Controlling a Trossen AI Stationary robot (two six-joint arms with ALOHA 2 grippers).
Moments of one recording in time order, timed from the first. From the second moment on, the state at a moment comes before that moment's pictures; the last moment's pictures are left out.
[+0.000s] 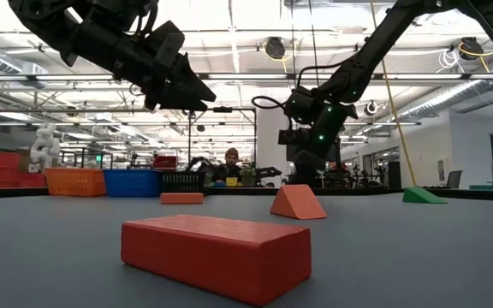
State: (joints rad) left arm 0.08 1.31 0.58 0.36 -0.26 -0.16; right arm -0.65 1.91 1.11 -0.23 -0.14 -0.45
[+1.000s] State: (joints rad) left arm 0.01 1.31 0.58 0.28 -0.26 0.14; right arm -0.28 1.81 1.11 -0.04 -0.31 -0.27
